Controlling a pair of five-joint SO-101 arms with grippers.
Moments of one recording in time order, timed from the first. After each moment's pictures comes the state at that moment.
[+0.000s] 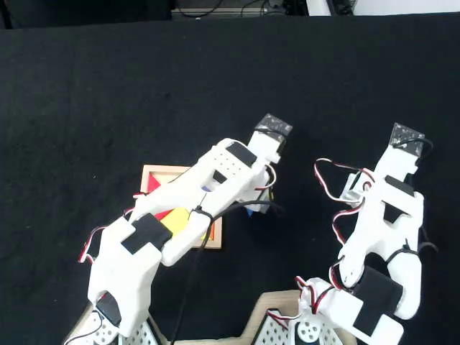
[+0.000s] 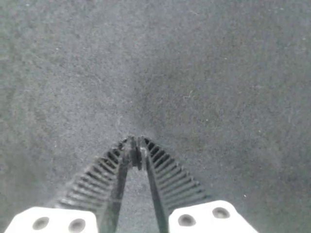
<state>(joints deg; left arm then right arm) 35.8 25.7 2.4 59.8 6.0 30.8 -11.7 49.7 41.0 3.5</state>
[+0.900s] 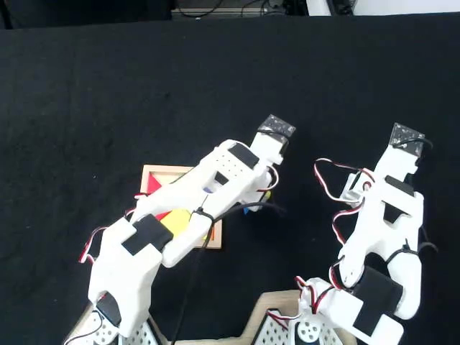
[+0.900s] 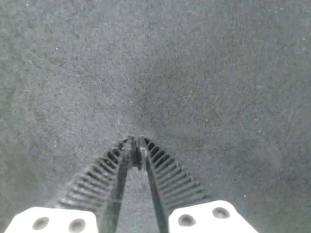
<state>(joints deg) 36.4 25.7 2.4 59.6 6.1 30.8 -11.7 49.7 41.0 3.5</state>
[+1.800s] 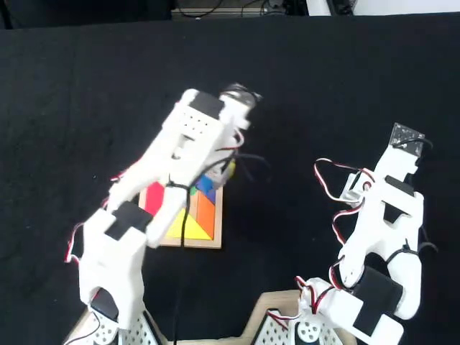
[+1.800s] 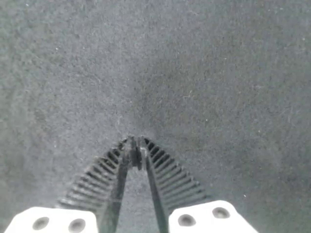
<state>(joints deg) 22.0 25.7 -17.4 92.8 0.8 30.8 -11.7 49.7 41.0 3.5</state>
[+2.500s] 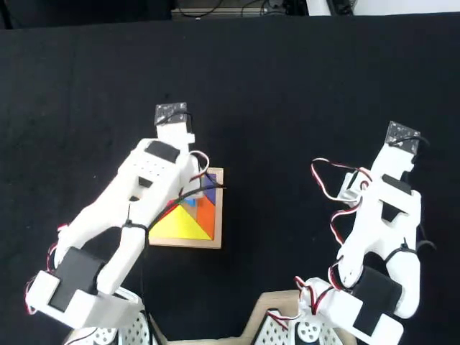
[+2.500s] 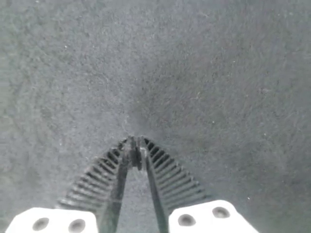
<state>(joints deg) 18.1 -3.5 31.9 59.3 26.6 29.5 -11.7 49.7 41.0 4.6</state>
